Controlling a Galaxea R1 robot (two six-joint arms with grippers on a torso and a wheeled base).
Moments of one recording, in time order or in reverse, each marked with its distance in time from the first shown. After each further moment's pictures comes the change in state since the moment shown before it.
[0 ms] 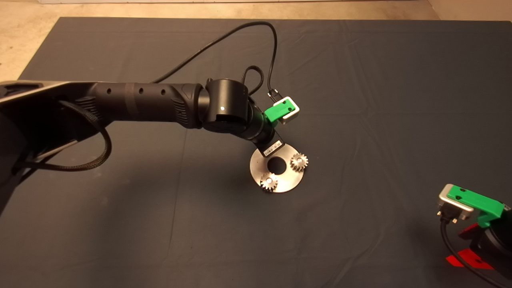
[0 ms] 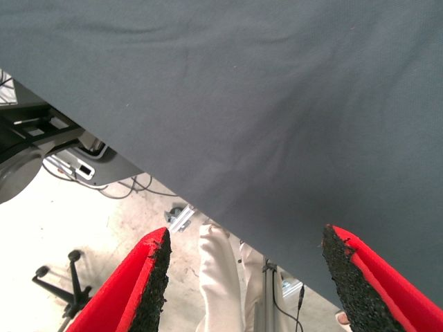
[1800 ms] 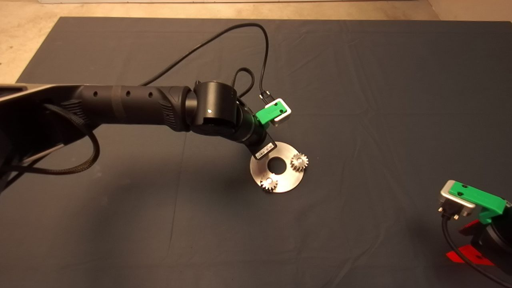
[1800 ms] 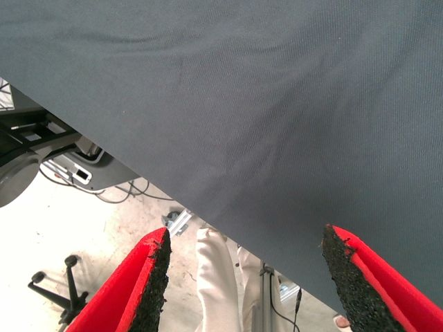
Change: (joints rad) left arm 0.015 -0.044 0.041 0.001 -0.006 -0.001; right arm 0.017 -0.001 0.000 0.001 0.000 0.000
